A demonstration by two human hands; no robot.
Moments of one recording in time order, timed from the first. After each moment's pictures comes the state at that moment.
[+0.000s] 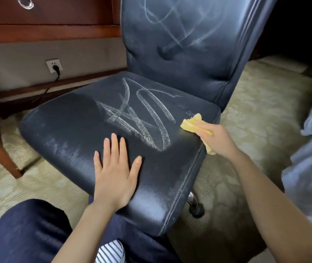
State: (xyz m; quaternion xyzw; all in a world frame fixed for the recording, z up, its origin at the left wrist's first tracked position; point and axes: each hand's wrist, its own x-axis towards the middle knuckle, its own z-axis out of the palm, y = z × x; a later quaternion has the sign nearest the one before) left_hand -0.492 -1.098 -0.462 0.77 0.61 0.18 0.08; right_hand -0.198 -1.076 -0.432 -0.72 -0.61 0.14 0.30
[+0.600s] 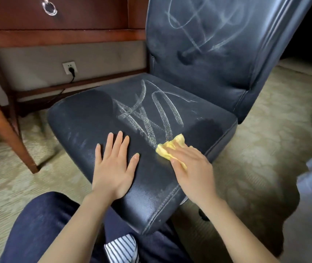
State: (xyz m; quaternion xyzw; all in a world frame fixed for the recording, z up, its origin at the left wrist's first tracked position) left_hand -0.529 -1.078 -0.462 0.79 0.59 0.19 0.06; right_hand -0.336 -1.142 -0.444 -0.66 -0.67 -0.01 0.32
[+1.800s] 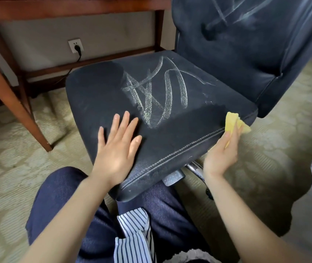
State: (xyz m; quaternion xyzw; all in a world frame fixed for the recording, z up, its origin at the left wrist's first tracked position) left_hand -0.552 -1.098 -0.452 0.80 0.54 0.23 0.10; right_hand -0.318 -1.110 -0.502 -0.69 -0.27 0.00 0.67
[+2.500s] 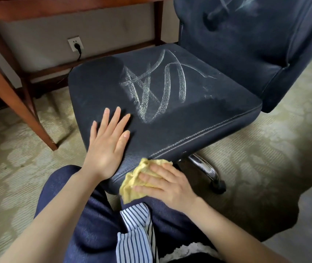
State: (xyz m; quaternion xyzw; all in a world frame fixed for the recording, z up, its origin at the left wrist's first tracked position) left_hand -0.572 -1.087 -0.457 0.81 0.52 0.24 0.11; right_hand -0.386 -1.149 -0.562 -0.31 -0.82 -0.27 0.40
